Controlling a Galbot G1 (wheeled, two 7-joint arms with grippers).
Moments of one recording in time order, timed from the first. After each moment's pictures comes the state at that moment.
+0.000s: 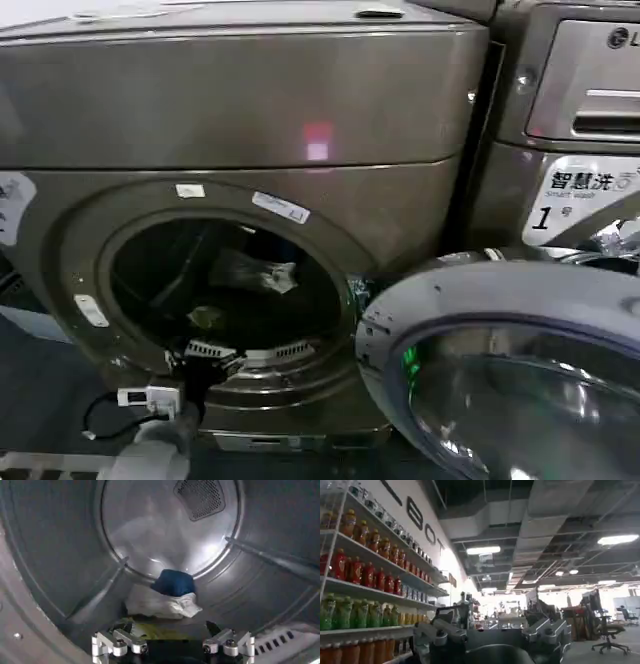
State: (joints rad) left arm 1.37 -1.53 -0.57 -2.29 0.17 0.74 0.13; right arm -1.53 1.08 2.24 1.60 0.49 -0.15 0.04
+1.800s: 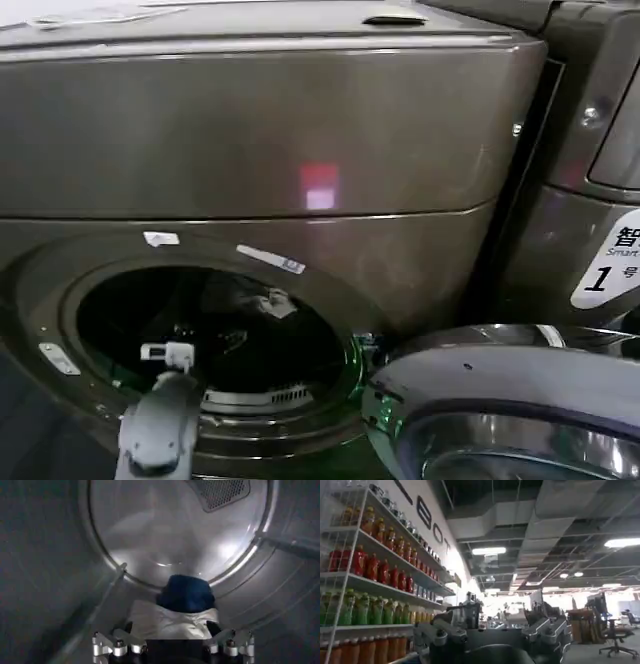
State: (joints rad) left arm 1.11 -1.51 -0.59 -2.02 0.23 0.74 0.18; right arm -1.54 1.09 2.22 1.60 0.48 -0.12 0.04
